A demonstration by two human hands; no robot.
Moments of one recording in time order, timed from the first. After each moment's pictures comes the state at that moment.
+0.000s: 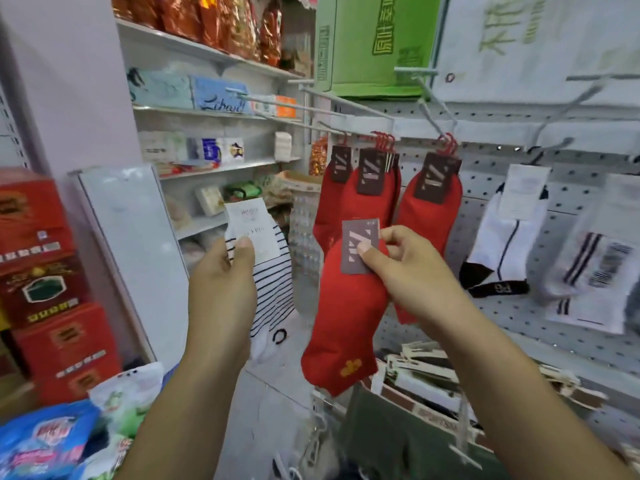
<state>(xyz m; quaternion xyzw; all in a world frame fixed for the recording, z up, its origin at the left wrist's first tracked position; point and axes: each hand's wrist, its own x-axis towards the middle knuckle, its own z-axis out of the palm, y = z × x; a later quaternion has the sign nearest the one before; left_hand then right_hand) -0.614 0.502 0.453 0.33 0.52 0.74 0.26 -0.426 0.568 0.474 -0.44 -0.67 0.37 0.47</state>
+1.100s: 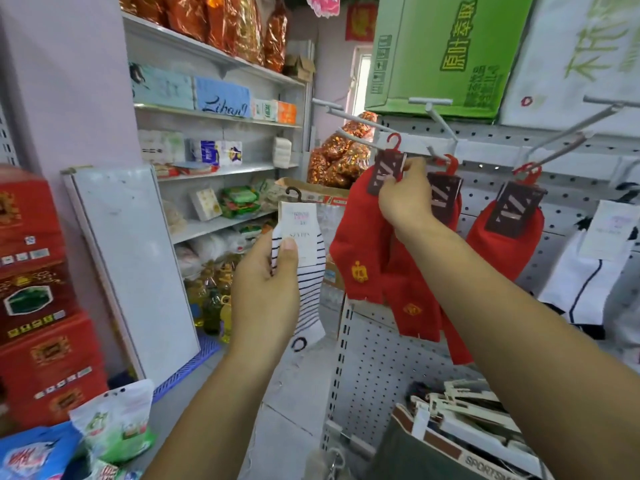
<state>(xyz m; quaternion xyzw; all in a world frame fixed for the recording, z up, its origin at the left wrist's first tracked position) -0.689 0.556 0.462 0.46 0.49 0.71 0.22 -0.553 0.732 0.544 -0.53 -0.61 0.16 0.58</state>
